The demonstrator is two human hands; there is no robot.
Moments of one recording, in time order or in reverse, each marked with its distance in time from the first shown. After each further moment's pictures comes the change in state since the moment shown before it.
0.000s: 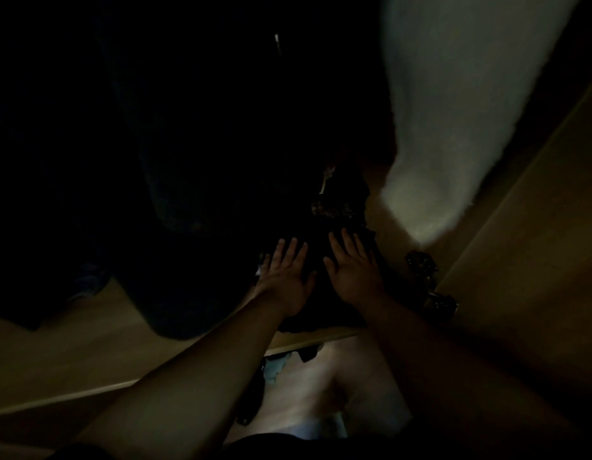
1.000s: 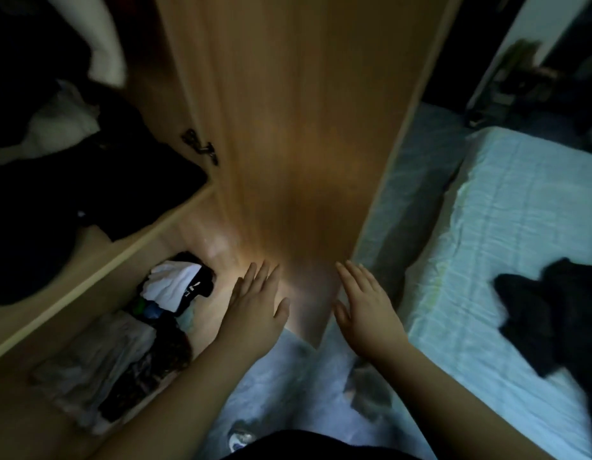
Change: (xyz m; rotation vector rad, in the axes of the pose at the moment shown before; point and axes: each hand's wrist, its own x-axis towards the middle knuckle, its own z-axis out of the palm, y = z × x) left_hand -0.371 0.140 0.071 -0.145 -0.220 0.667; right_hand -0.577 -0.013 -0.056 0.138 0.186 0.650
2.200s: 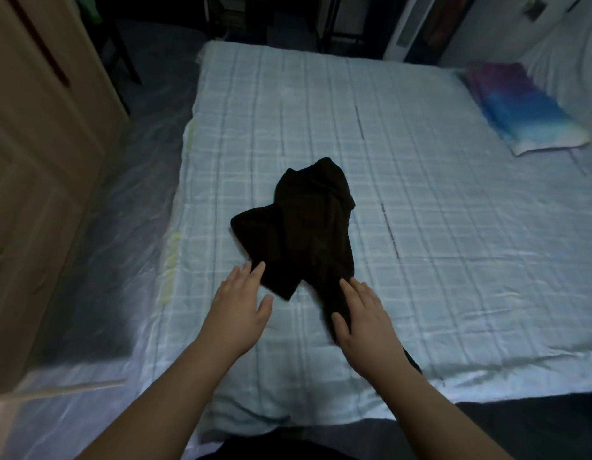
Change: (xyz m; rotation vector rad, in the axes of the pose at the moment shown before) left_hand 0.102 0.496 0.347 -0.097 -0.484 0.428; right_hand -0.272 0.500 -0.151 0.075 0.114 0.821
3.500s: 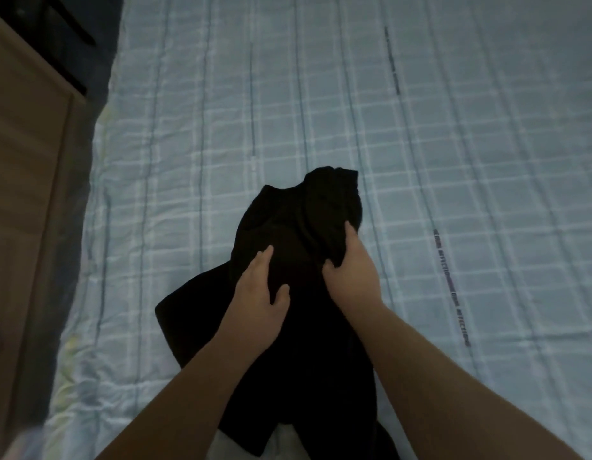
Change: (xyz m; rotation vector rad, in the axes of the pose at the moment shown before) left_hand 0.409 0.029 0.131 -0.179 -0.076 -0.249; right_hand 0.466 0.152 0.112 0.581 0.034 0.271
